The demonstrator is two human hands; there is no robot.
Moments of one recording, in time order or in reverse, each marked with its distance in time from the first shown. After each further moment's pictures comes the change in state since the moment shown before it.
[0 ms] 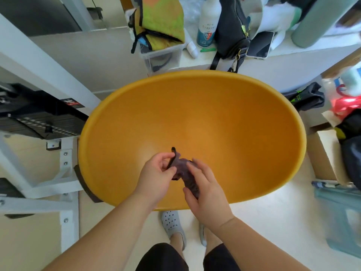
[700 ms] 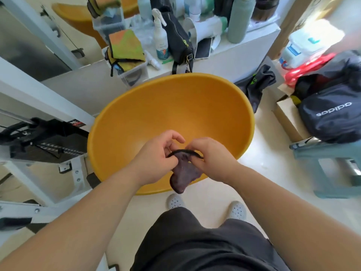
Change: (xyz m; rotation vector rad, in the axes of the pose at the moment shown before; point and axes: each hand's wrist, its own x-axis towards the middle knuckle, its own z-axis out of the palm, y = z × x) left_hand -0.166 0.105 0.022 0.479 -0.463 0.396; right_hand -0.091 -0.062 -0.152 -0.161 -0.059 -0.024
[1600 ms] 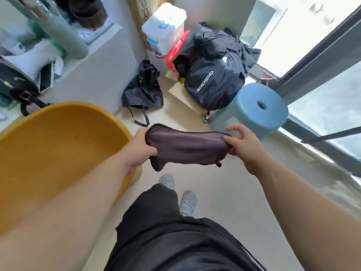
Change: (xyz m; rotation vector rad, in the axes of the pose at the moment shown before) left_hand 0.183 0.169 0.413 0.163 -0.261 -0.283; right_hand -0.360 0.381 -0.206 0.959 0.692 0.943
